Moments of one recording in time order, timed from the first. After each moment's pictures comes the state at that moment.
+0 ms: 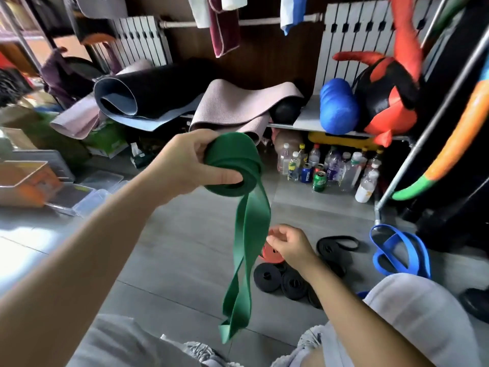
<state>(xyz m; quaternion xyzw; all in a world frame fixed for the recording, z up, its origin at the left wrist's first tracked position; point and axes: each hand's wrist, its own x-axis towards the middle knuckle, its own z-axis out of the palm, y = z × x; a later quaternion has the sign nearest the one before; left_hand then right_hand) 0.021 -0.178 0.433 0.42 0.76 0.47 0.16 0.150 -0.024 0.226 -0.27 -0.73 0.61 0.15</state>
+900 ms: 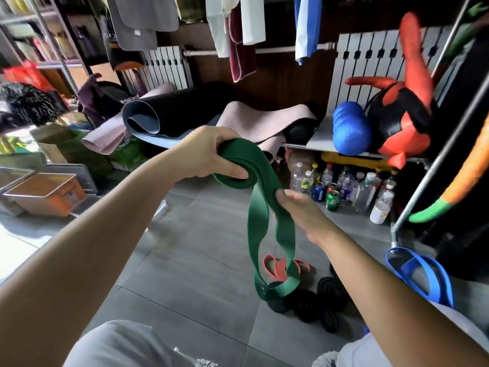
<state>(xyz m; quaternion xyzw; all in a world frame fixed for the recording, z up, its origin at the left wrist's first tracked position) -0.003 -0.173 0.475 0.47 0.79 0.36 0.14 0.106 0.005 0.315 -0.10 -0.70 0.69 0.16</state>
